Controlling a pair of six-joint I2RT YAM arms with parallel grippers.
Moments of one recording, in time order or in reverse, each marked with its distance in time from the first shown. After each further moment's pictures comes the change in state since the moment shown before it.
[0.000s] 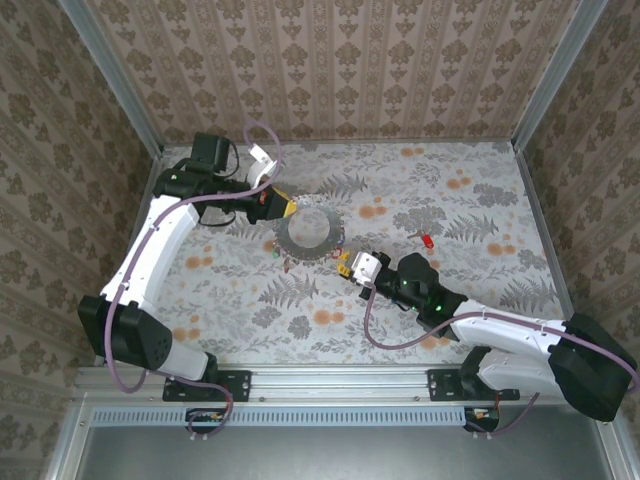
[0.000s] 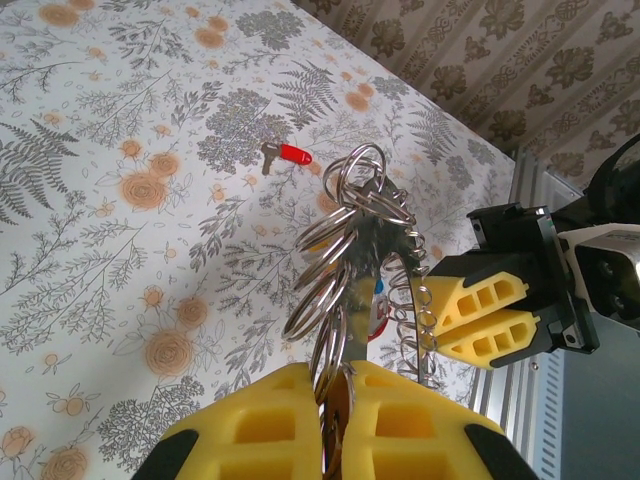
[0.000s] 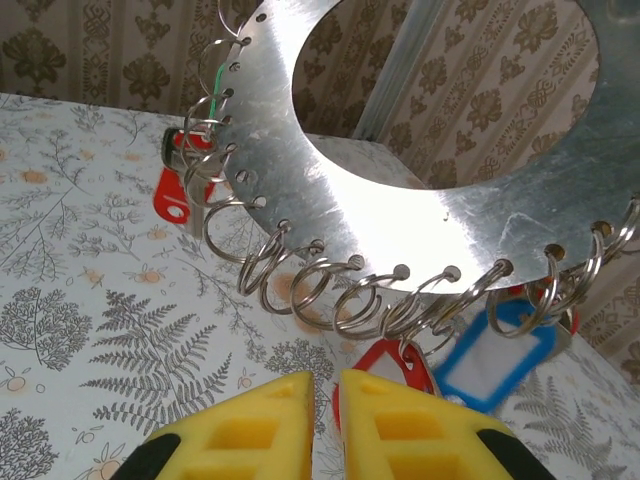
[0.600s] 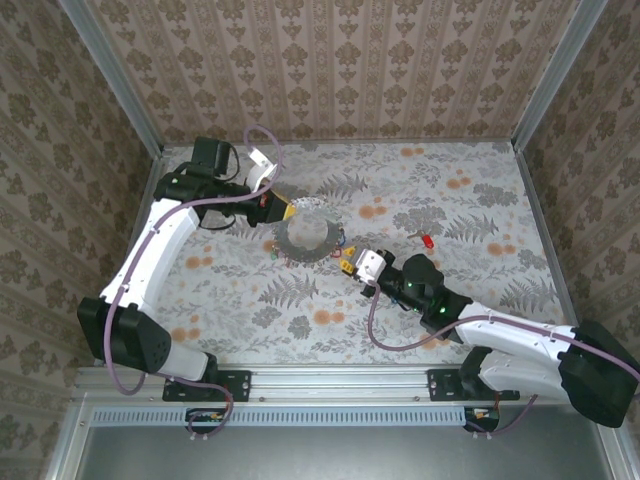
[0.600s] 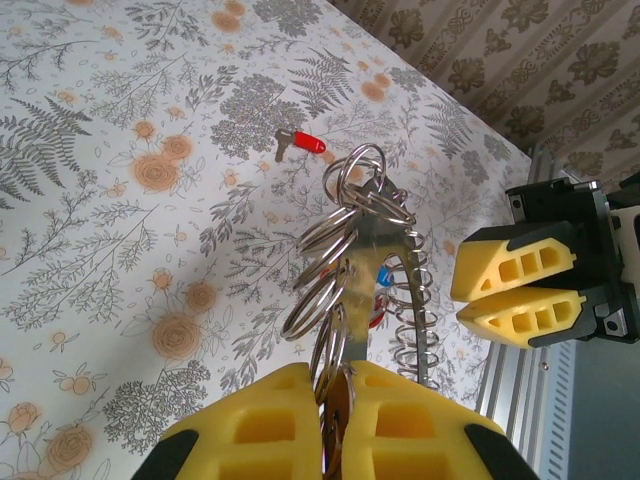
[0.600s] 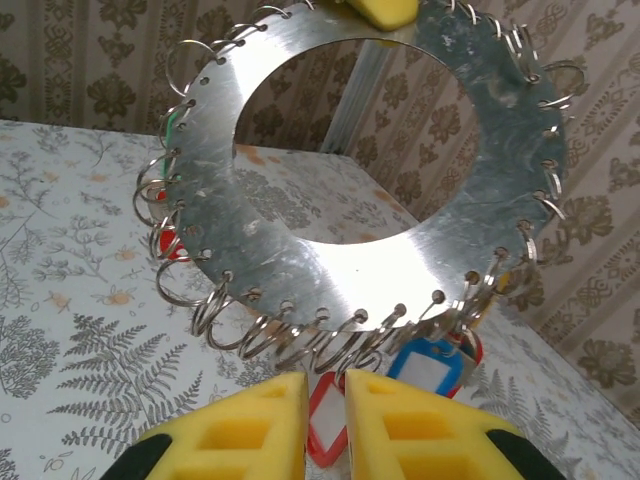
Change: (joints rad) left arm 0.000 -0.021 -0.040 0.021 -0.036 -0.023; right arm 0.012 -0.053 -0.001 -0.006 0.077 0.004
